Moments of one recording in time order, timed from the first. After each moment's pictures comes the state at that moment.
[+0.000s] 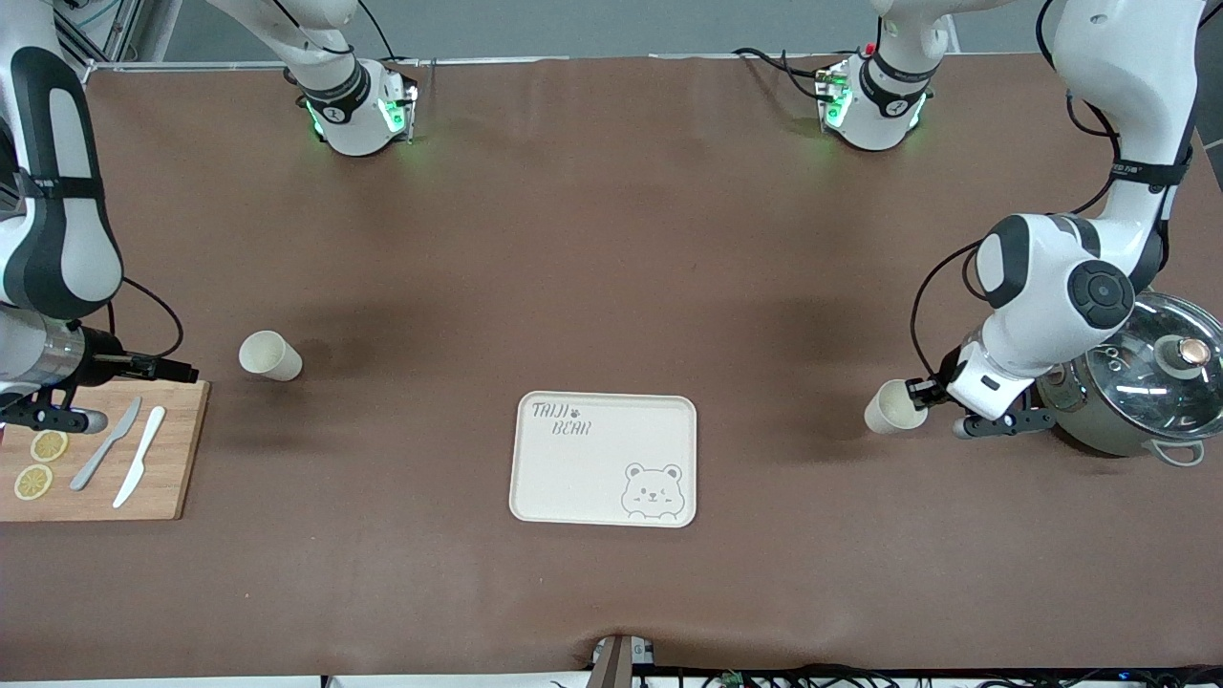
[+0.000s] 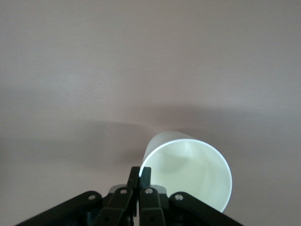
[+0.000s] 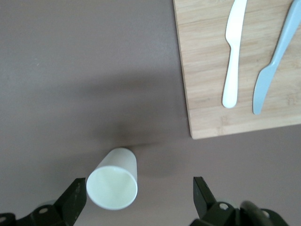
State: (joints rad) left arm 0.13 0.36 -0.24 -1.97 -0.04 2.41 -0.19; right arm -0.25 0.37 0.02 -1.76 0.01 2.00 -0.08
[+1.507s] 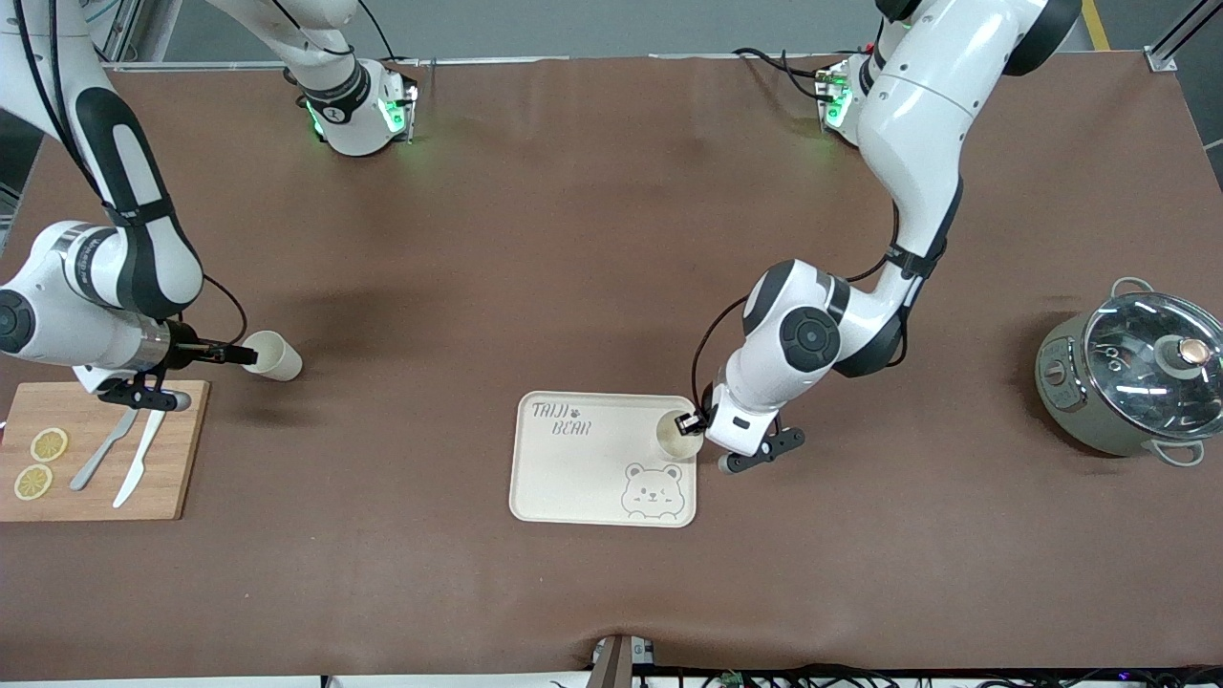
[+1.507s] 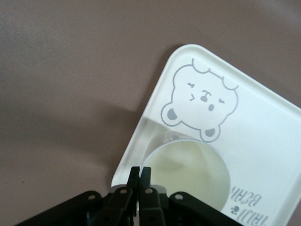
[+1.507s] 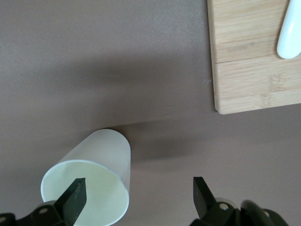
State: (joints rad) left arm -0.38 0.76 -0.16 -1.47 -0.09 2.40 -0.83; right arm -0.25 0.38 0.02 -2.01 0.01 2.17 -0.08
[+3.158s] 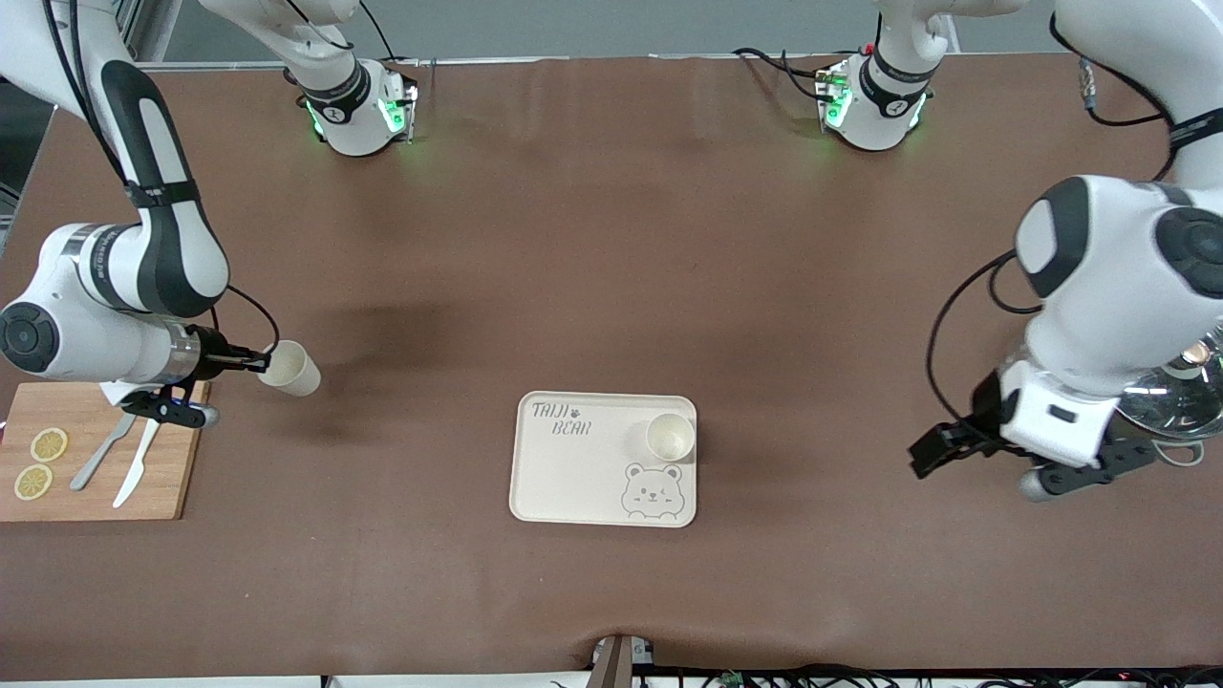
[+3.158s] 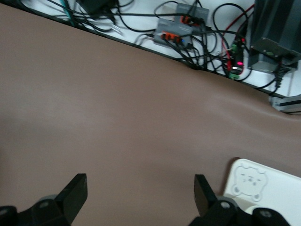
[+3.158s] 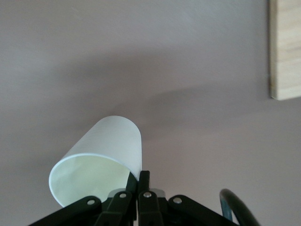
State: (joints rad) left arm -0.06 0.41 -0.10 -1.40 0.02 2.08 -0.44; right arm -0.09 0.35 0.04 -1.85 0.07 1.97 0.14
